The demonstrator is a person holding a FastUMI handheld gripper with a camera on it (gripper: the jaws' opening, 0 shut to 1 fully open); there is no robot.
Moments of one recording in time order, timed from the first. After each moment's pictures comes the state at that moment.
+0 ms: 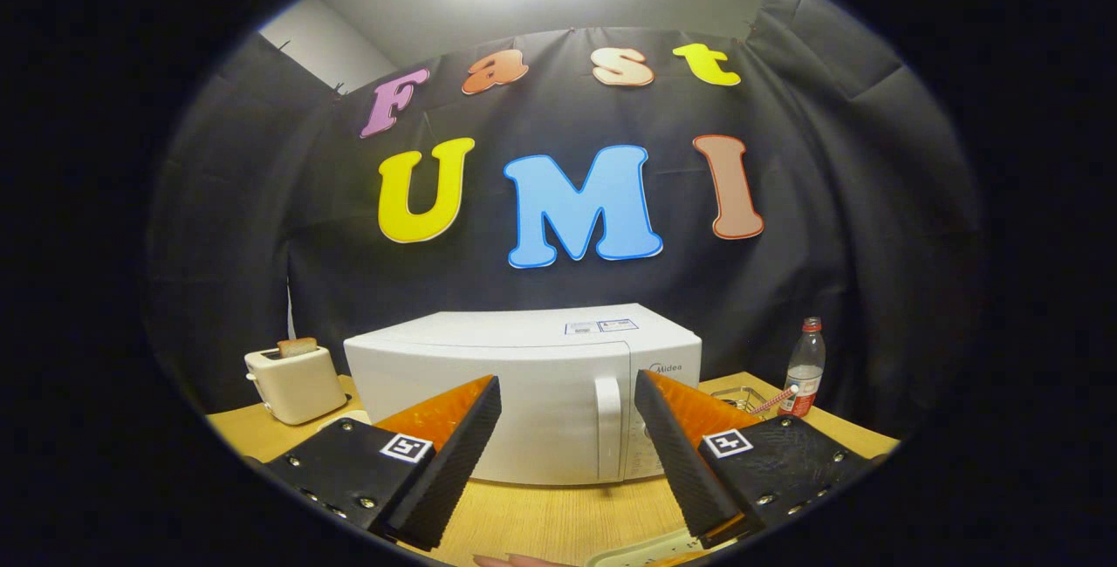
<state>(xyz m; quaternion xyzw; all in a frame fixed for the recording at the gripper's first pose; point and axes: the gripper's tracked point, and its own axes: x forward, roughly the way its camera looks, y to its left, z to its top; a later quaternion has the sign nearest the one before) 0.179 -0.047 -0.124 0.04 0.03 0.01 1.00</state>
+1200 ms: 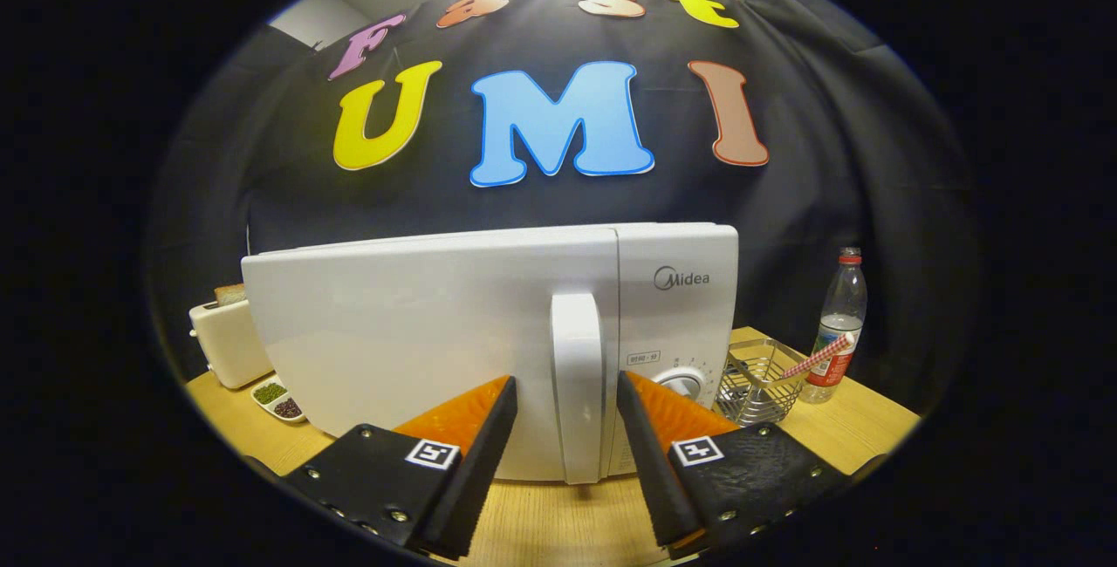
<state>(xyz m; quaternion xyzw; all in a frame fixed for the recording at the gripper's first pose) 0.261 -0.073 -0.232 0.04 0.12 -0.02 0.99</state>
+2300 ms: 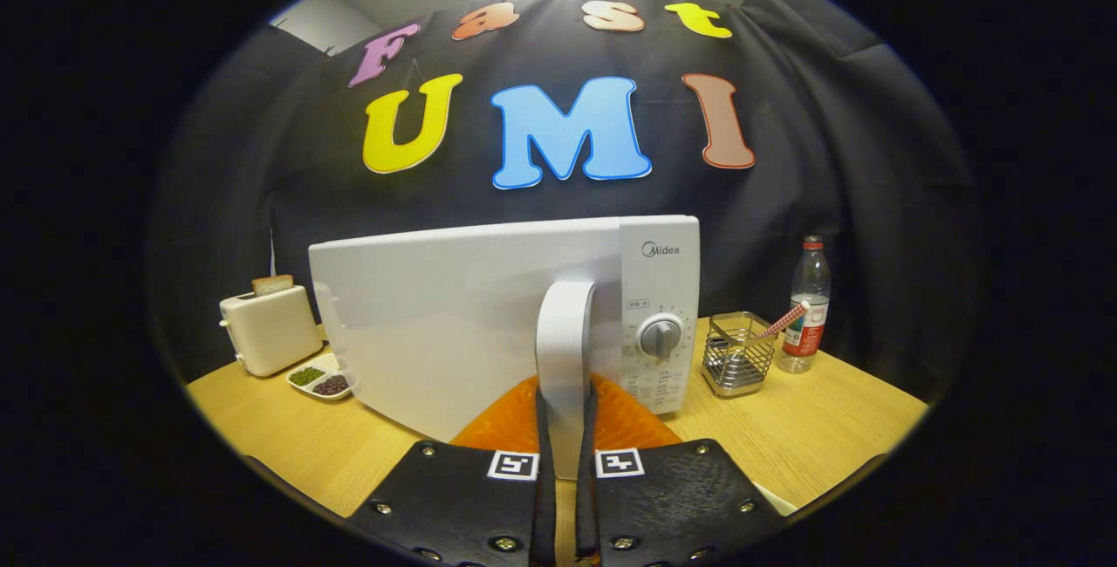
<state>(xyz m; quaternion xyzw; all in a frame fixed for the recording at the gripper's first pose) 0.151 -0.039 -0.221 0.05 0.11 0.01 0.99</state>
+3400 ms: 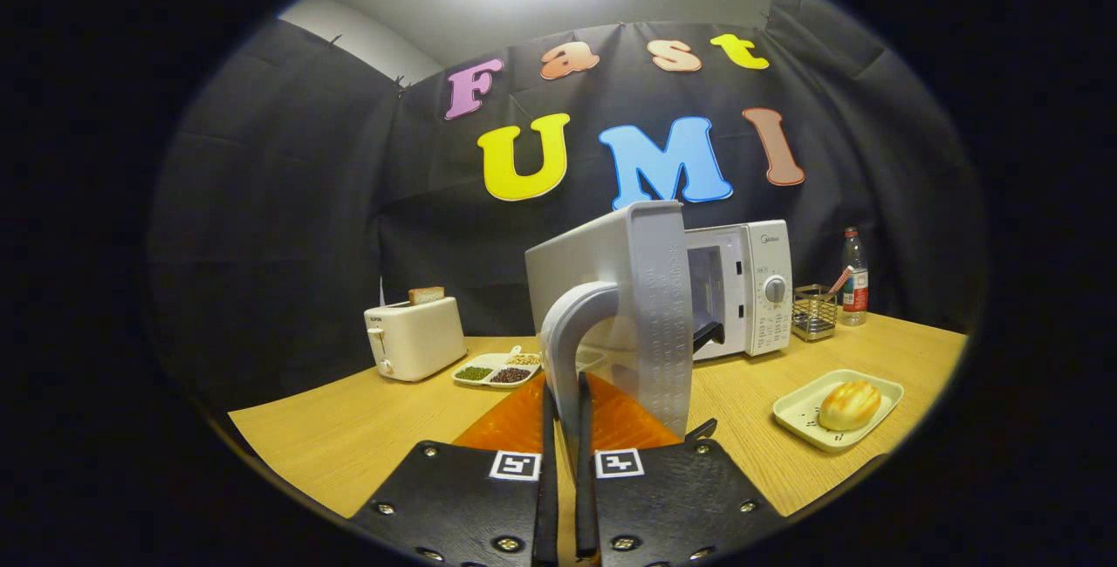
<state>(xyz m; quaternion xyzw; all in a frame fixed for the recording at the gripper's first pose) 0.002 0.162 -0.199 0.07 0.05 0.07 0.99</state>
